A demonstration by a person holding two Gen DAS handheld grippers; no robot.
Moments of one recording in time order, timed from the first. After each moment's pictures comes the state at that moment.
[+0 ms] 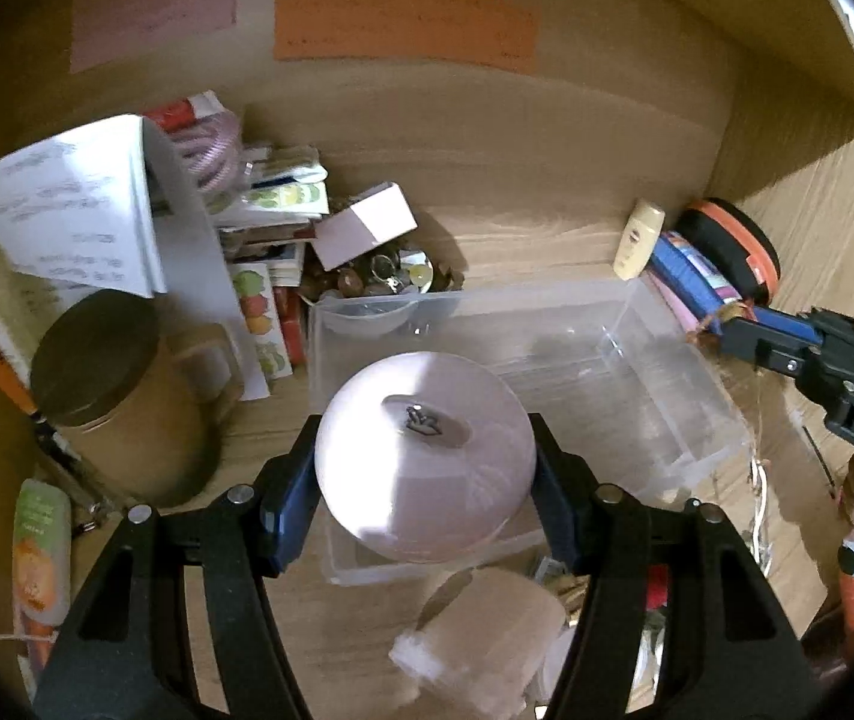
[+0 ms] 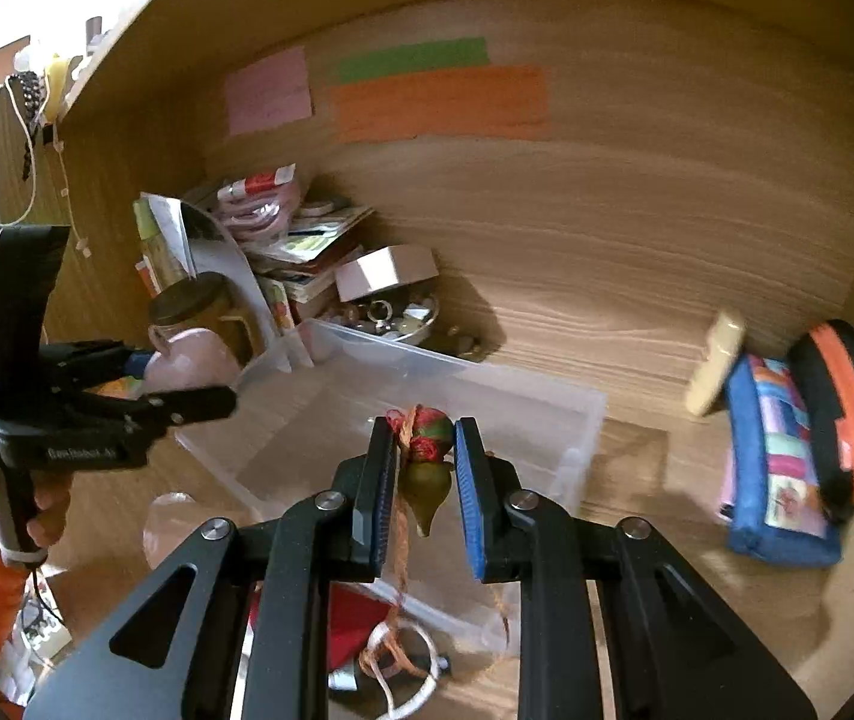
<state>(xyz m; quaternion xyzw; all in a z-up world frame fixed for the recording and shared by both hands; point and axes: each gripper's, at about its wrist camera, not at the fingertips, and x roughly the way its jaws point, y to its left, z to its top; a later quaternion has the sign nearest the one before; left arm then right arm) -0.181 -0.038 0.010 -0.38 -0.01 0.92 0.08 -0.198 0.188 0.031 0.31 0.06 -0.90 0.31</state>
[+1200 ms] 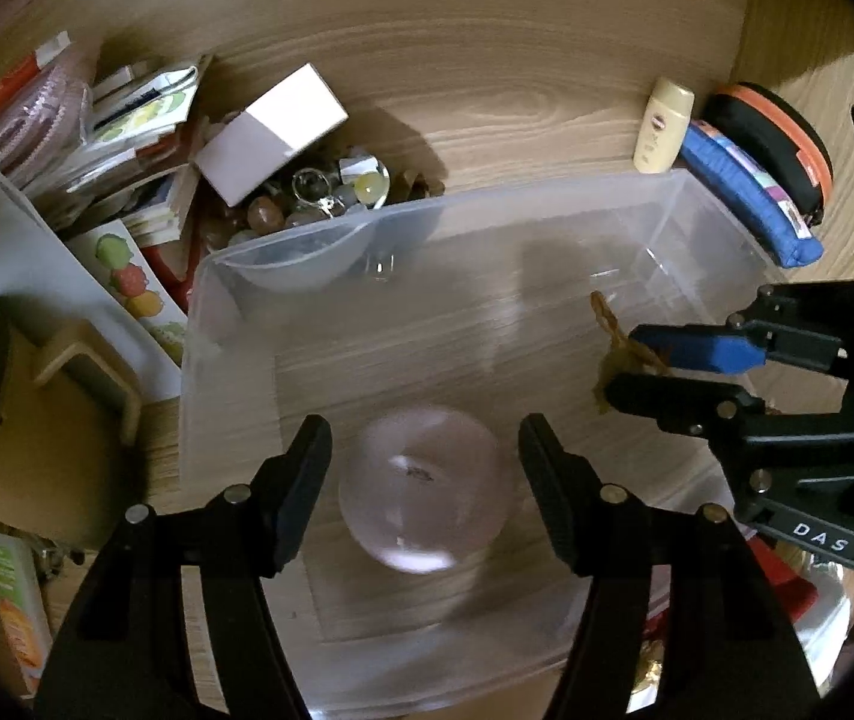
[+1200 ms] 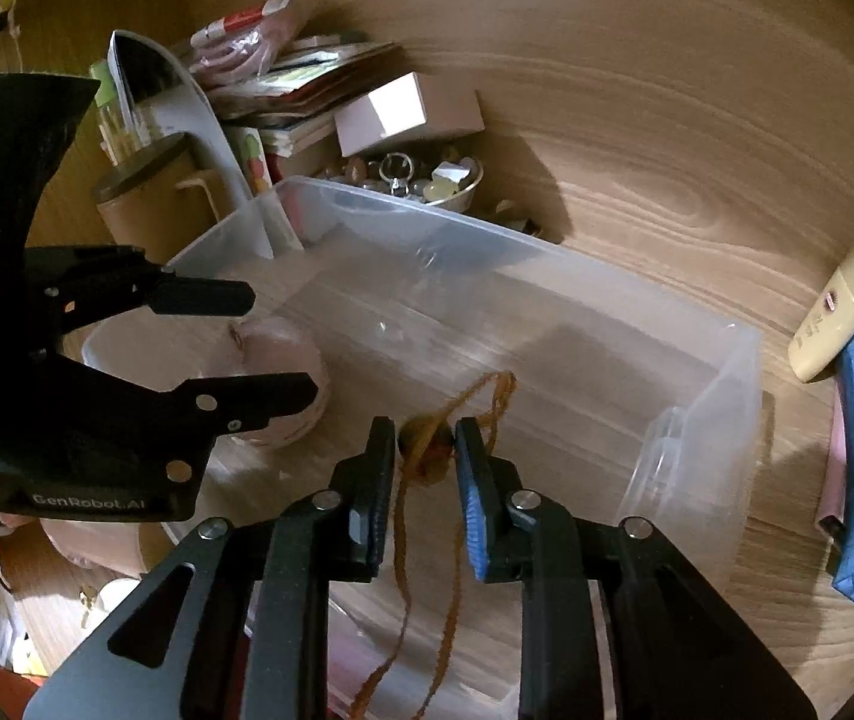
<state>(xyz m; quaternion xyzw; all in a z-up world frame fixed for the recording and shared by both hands) -0.236 -0.005 -0.052 -0.46 0.06 0.88 0.09 -0.250 0.142 -0.043 0.41 0.12 -0.84 0.33</state>
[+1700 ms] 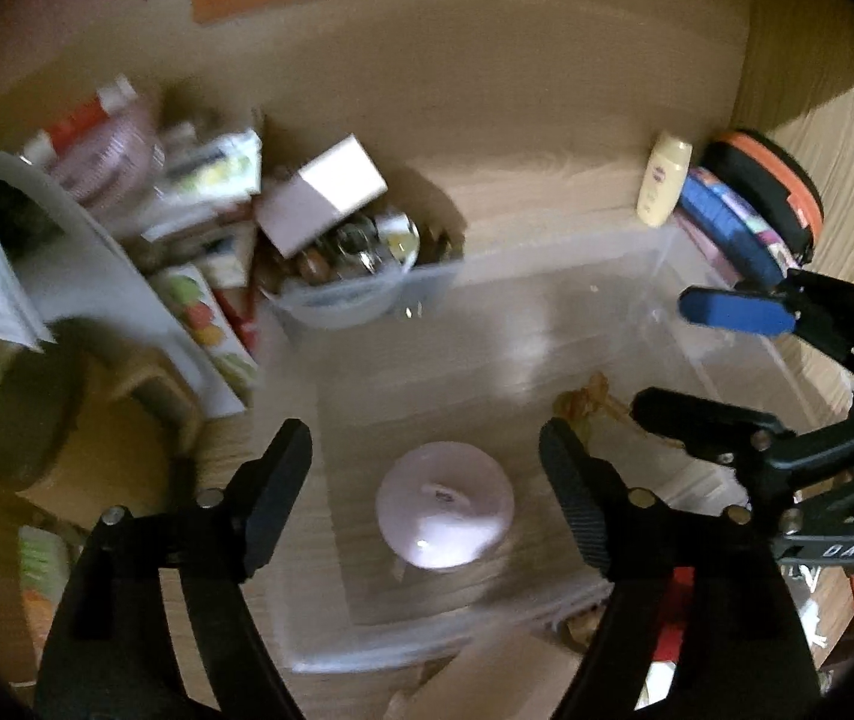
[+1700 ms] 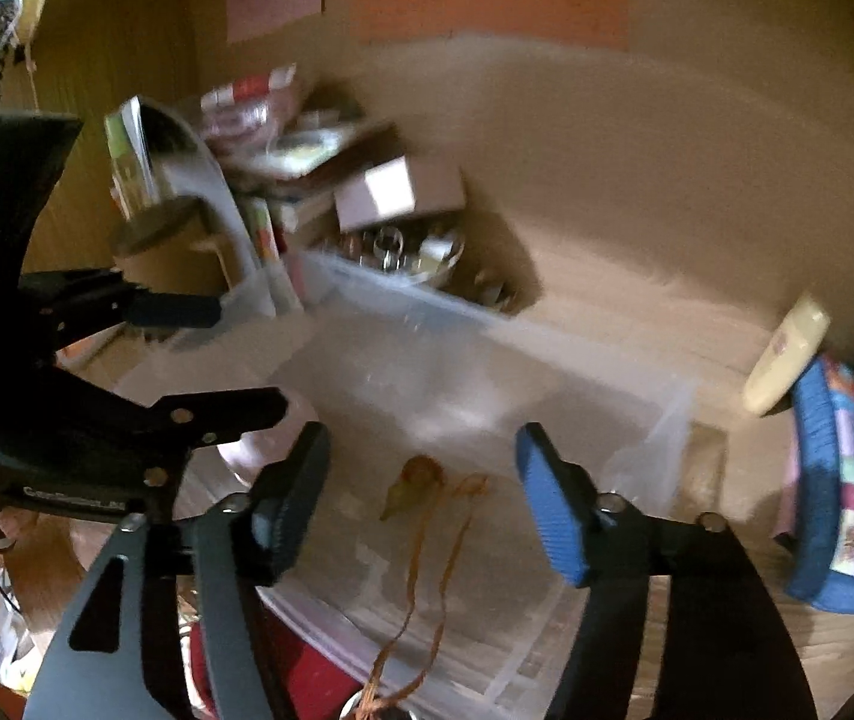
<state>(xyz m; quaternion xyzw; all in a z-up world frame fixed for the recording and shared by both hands) -0.217 -0.016 -0.017 -0.42 0.05 0.91 0.06 -0.231 0.155 -0.004 0.35 0.11 -0.88 0.32</state>
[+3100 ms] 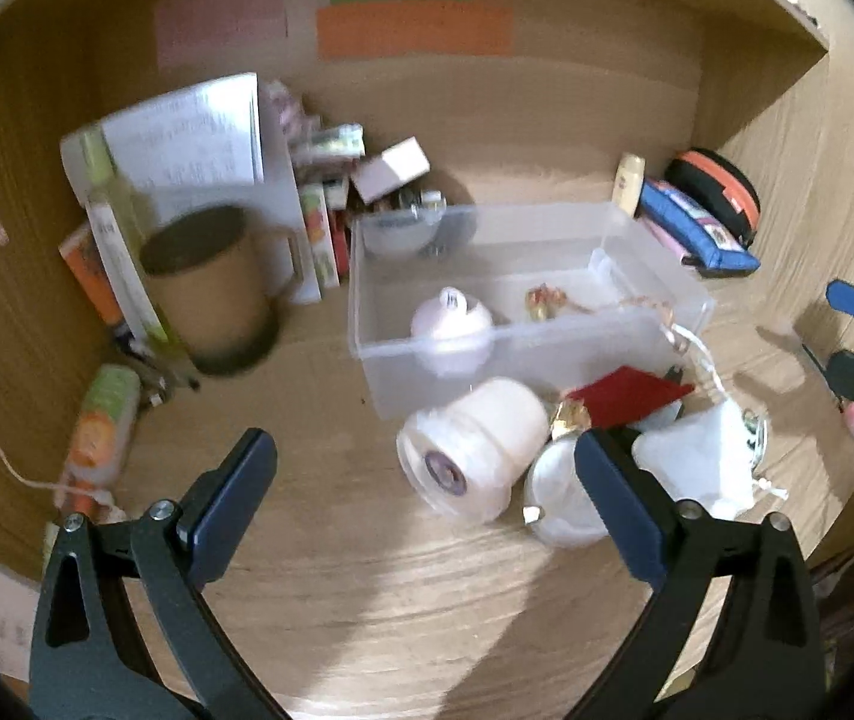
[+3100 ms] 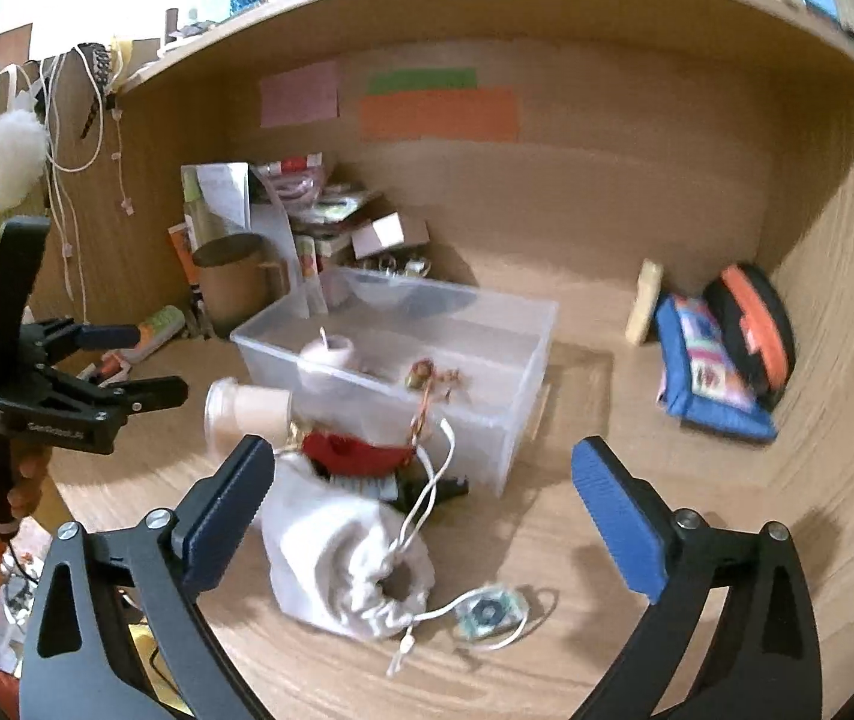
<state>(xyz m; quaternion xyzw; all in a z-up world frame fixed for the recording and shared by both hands) -0.062 -0.025 -0.010 -0.37 0.02 0.93 0.03 -0.074 0.242 0.019 0.29 0.07 -0.92 0.27</state>
